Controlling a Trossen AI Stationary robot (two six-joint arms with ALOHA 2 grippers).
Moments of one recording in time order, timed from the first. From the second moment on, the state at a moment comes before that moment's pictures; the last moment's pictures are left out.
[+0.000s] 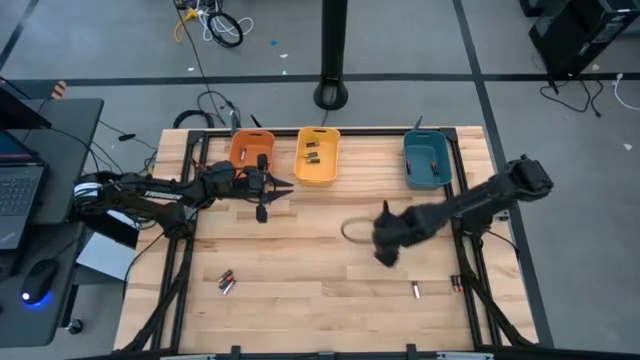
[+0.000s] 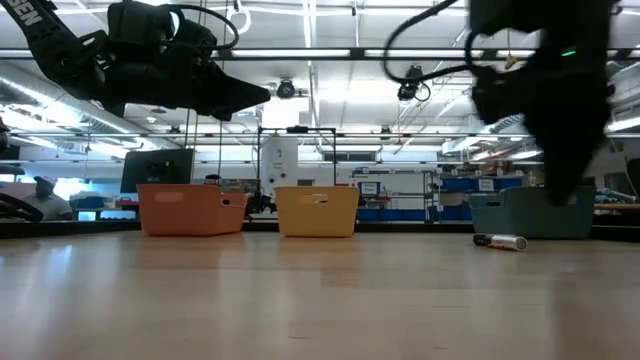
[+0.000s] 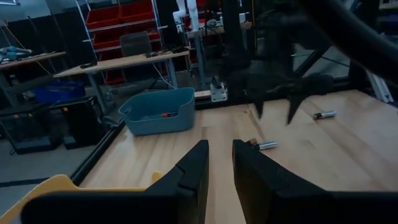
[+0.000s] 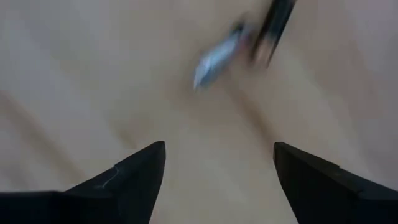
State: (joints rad) left arm 0.31 1.19 0.33 0.84 0.26 0.16; right arm 0.29 1.50 0.90 -0.88 0.10 1.00
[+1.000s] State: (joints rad) left arm 0.25 1.19 0.33 0.80 0.25 0.06; right arm 0.34 1.72 0.89 -0.63 0.32 1.15
